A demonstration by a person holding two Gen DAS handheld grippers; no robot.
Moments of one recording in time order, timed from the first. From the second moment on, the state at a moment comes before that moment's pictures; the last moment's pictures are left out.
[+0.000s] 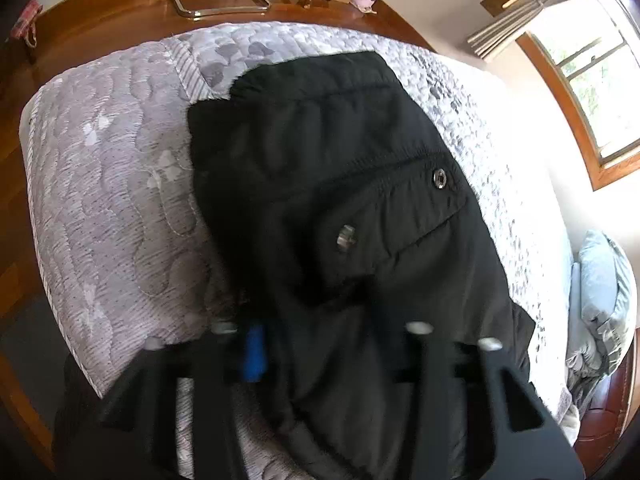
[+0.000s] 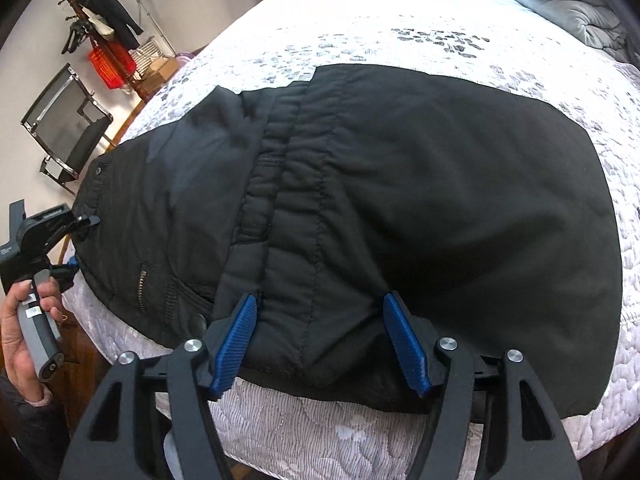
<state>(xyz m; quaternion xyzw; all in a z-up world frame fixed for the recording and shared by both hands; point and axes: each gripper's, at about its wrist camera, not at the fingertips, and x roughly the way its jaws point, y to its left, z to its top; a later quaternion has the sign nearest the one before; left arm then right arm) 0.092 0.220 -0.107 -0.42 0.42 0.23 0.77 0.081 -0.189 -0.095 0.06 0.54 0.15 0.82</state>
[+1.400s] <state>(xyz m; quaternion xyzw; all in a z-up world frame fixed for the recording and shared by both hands) 0.066 -0.076 -0.061 -0.02 0.42 -0.10 0.90 0.070 -0.257 -0.080 0.20 0.50 0.16 0.83</state>
